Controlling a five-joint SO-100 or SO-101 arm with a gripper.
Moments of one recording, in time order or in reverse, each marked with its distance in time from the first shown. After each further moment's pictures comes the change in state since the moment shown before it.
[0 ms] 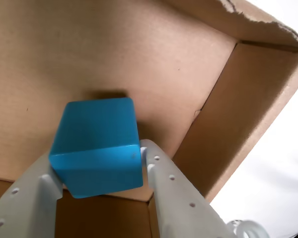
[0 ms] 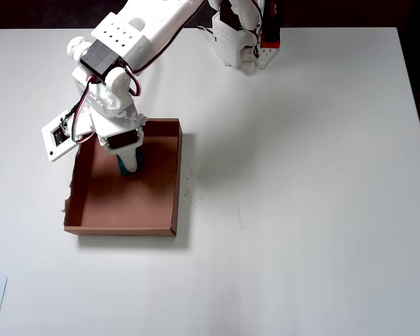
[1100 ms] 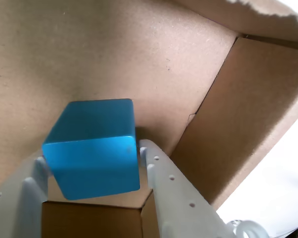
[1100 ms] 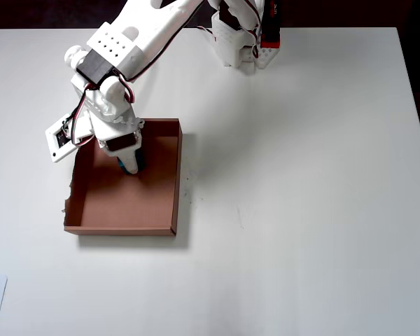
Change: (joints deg) arm 1.5 -2.9 0.0 0.4 0.0
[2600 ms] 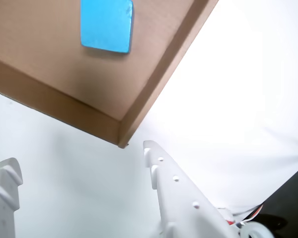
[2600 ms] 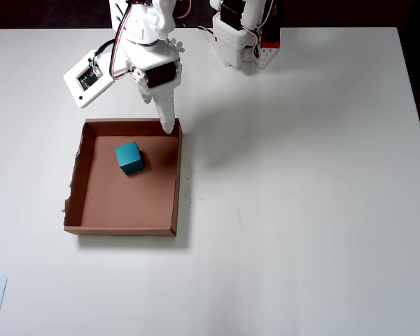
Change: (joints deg) arm -2.7 43.0 24.7 7.8 -10.1
